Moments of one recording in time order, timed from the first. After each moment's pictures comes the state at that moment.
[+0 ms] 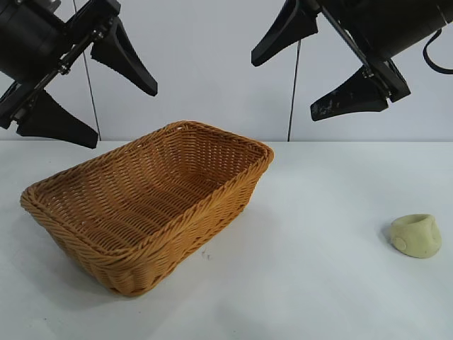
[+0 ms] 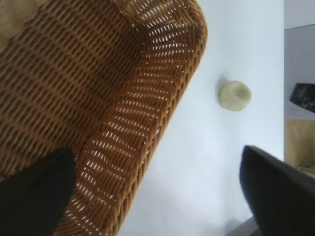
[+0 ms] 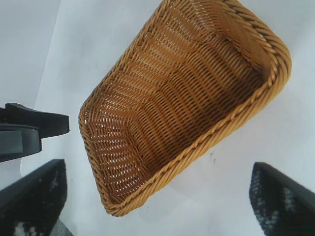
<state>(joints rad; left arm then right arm) -0.23 1.61 -1.06 -0.91 0.71 0.27 0.18 1.61 -1.11 0.97 0.72 -0.46</state>
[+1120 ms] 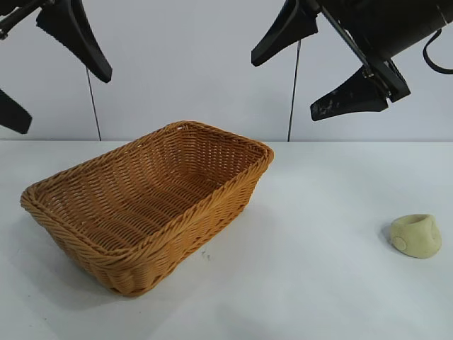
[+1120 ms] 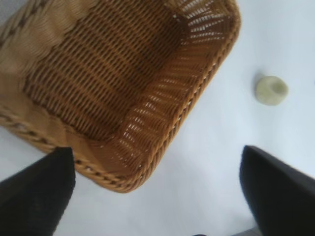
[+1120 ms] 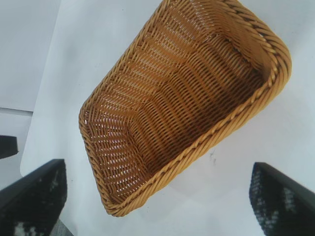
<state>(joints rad) -0.41 1.38 -1.07 -0.10 0.83 -0.89 0.18 1.61 -1.11 0.97 0.72 -0.46</state>
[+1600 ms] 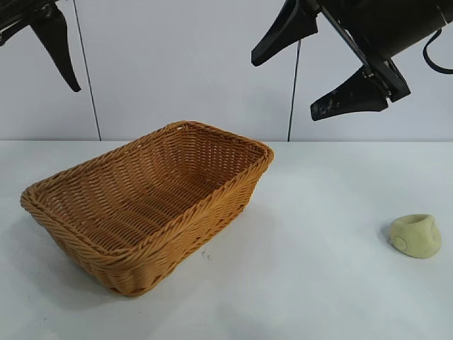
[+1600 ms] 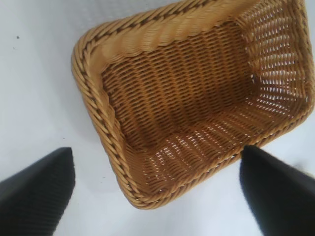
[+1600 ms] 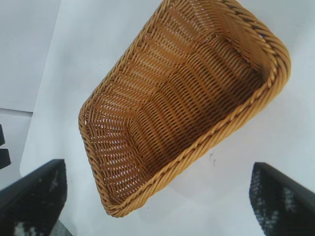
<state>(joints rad) -0.36 1.45 -1.07 -0.13 0.84 -1.10 0.18 1.61 -1.11 0.97 0.72 -0.46</state>
